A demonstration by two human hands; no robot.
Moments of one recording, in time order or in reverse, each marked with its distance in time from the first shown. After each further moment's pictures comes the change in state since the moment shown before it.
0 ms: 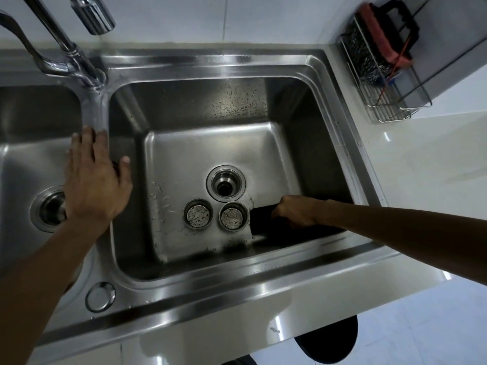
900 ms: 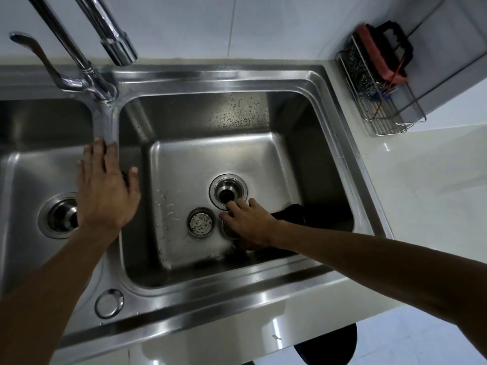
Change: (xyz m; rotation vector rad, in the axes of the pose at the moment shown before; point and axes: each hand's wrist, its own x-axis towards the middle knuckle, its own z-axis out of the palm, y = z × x) left_hand -0.001 0.011 -0.015 -0.014 -0.063 -0.052; right_hand 0.060 -0.095 -0.015 -0.392 0.319 0.065
